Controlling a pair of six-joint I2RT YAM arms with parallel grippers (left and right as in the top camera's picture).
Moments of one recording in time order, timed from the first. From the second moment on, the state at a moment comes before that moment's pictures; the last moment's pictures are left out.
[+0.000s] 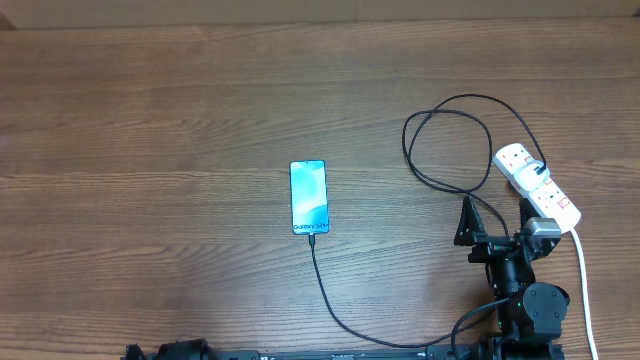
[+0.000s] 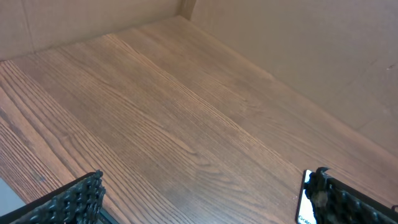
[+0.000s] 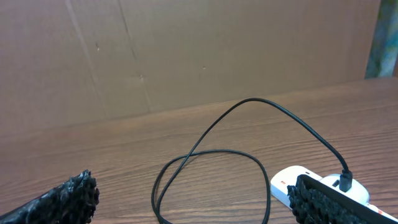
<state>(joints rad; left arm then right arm) 0.10 0.01 1.21 -1.58 -0.33 -0.52 -0.04 0.01 0.02 -0.03 -0.06 0.17</state>
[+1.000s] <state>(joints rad) 0.10 0.01 0.36 -0.53 -0.12 -0.39 -0.04 0.01 0.02 -0.03 -0.06 0.17</state>
